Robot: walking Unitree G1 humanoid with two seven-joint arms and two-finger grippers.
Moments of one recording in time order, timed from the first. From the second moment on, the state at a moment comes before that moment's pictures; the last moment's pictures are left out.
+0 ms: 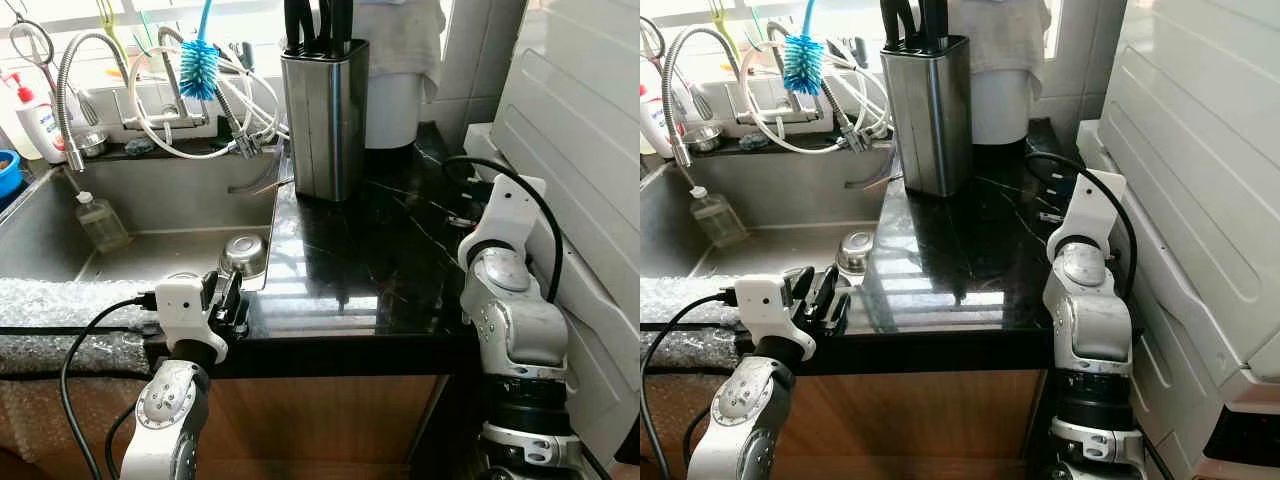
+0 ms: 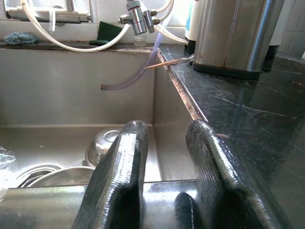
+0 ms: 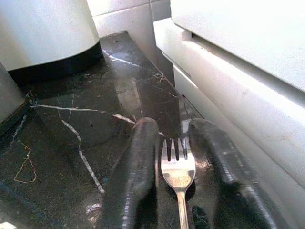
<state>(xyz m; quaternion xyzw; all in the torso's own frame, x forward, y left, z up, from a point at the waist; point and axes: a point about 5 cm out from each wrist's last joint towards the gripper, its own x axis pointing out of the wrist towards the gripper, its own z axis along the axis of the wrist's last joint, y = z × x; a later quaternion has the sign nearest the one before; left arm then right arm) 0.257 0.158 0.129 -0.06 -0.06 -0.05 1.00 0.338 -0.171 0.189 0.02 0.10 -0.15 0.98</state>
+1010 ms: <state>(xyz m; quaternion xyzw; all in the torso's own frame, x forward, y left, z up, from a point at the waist) 0.257 0.157 0.129 -0.06 -0.06 -0.05 1.00 0.338 -0.168 0.187 0.03 0.10 -0.16 0.98</state>
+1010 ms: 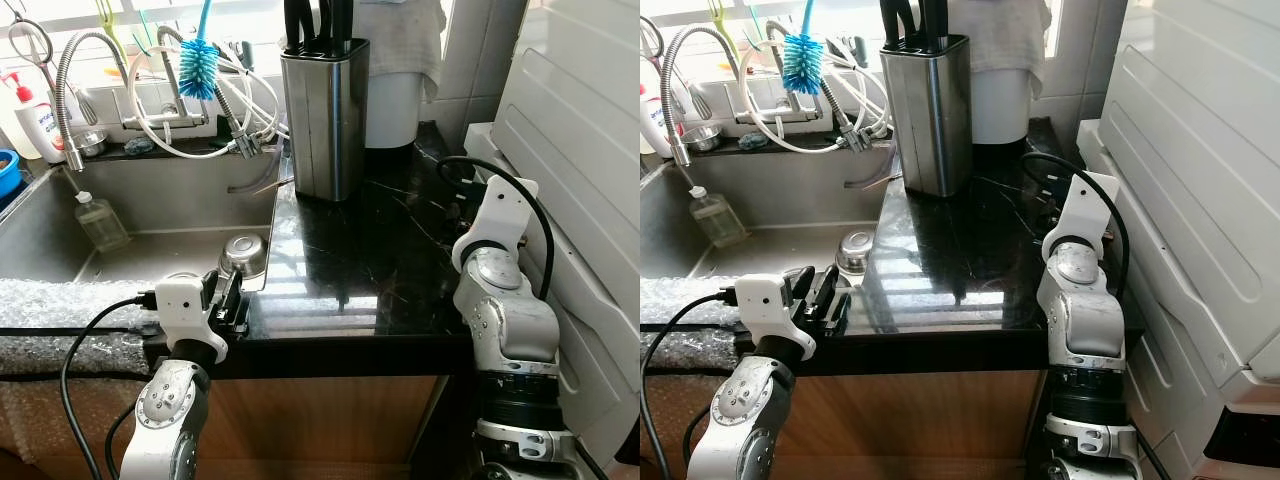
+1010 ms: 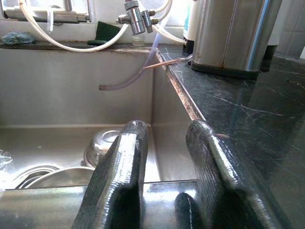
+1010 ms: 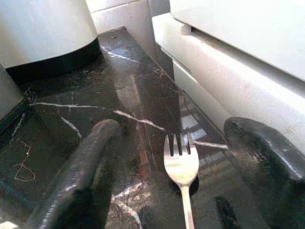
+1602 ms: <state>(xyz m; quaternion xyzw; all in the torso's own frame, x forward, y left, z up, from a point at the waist) 0.257 0.157 0.129 -0.06 -0.06 -0.05 1.00 0.338 -0.168 0.187 0.03 0.10 -0.16 0.98</state>
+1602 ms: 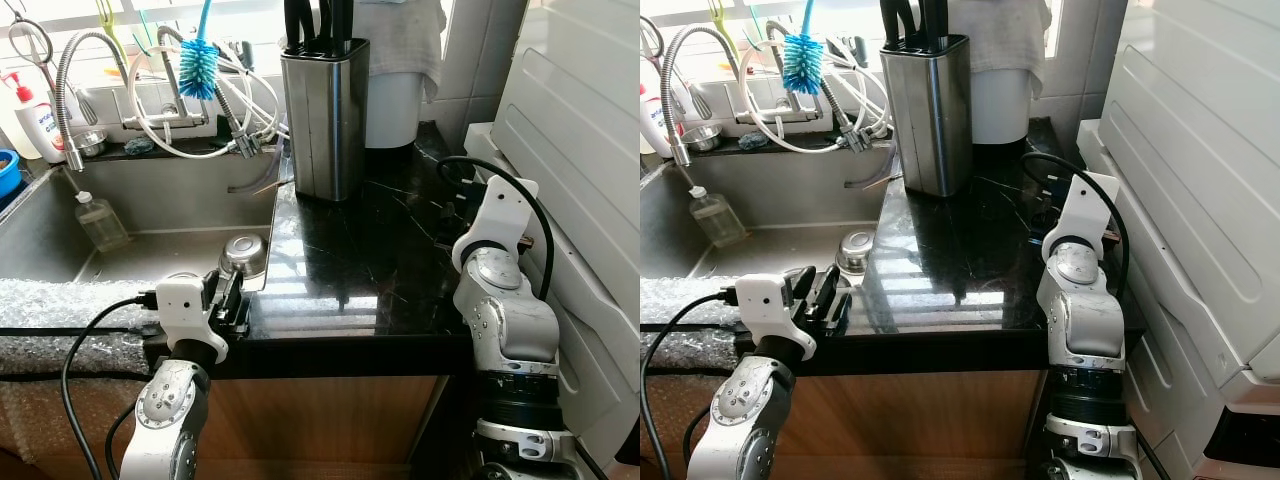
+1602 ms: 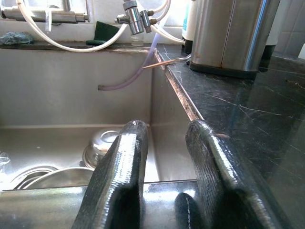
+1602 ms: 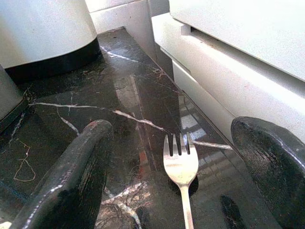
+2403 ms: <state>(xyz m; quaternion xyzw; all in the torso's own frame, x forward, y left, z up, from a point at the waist) 0.257 0.157 0.129 -0.06 -0.06 -0.06 1.00 0.338 -0.165 0.186 0.03 0.10 -0.16 0.98</state>
